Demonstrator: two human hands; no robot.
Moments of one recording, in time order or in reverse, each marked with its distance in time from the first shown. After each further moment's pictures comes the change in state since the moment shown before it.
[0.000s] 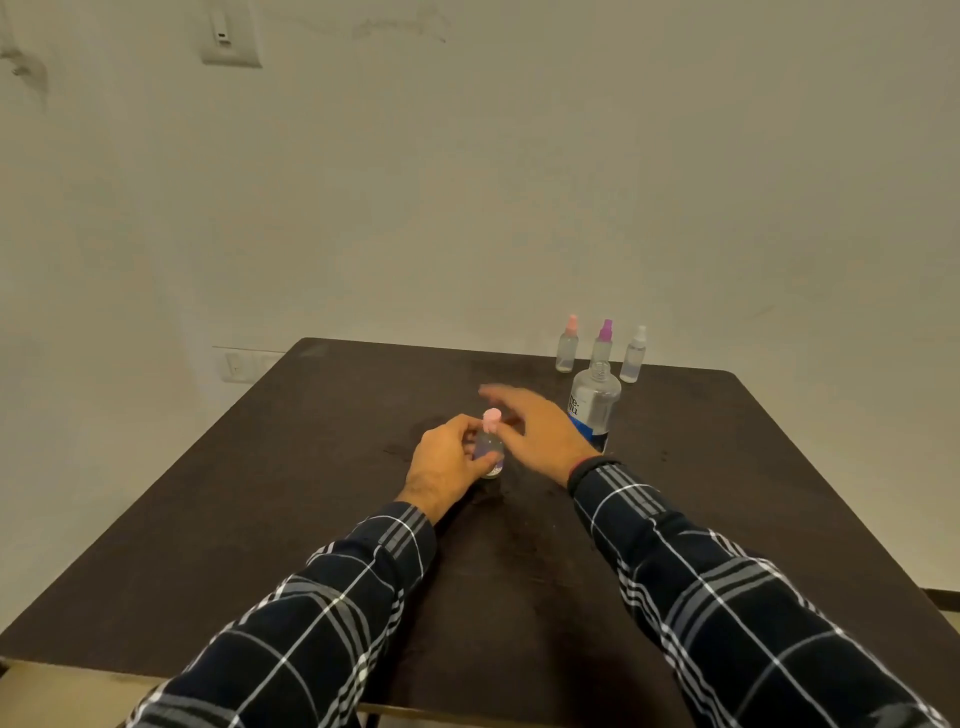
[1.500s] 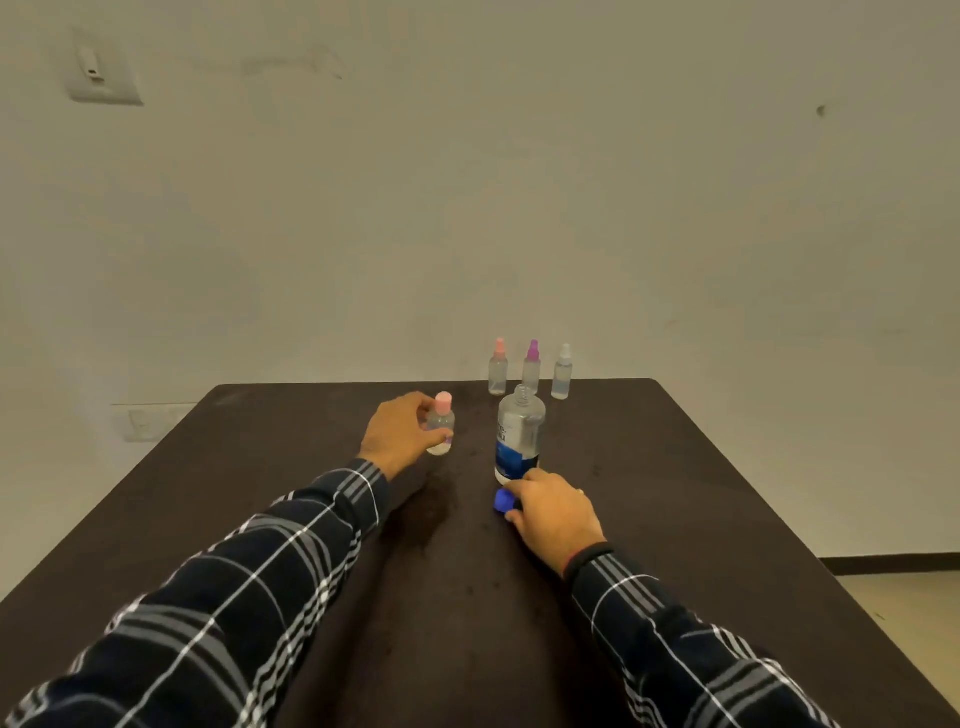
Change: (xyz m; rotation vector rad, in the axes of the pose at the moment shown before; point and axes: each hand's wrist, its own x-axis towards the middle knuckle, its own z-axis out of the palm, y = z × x) left_hand 0.092 0.034 0.004 0.209 -0.028 0.097; right_hand -0.064 0.064 -0.014 -0.468 -0.082 0.308
